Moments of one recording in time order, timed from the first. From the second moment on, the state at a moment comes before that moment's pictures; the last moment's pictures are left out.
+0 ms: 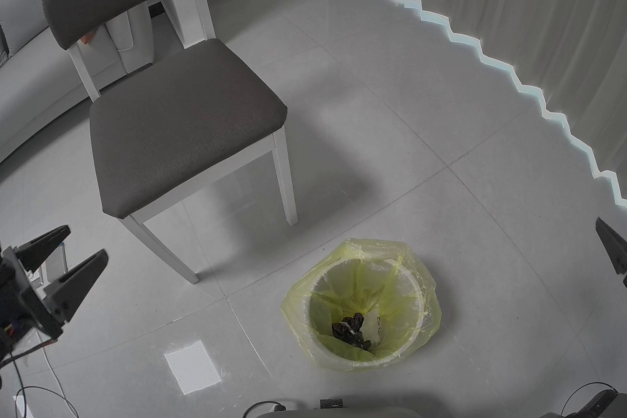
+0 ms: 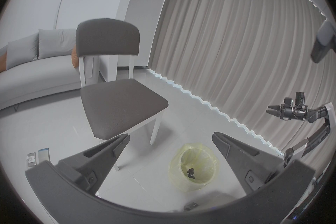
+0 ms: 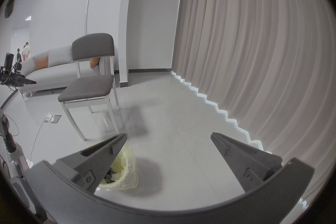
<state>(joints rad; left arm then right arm) -0.21 0.78 -0.33 -0.38 -0.24 -0.11 0.11 0.74 -0.40 -0.30 -0.05 -0.17</state>
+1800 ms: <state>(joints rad) 0.00 0.01 -0.02 0.00 -0.01 0.01 0.00 0.01 -0.02 0.01 -0.04 0.01</state>
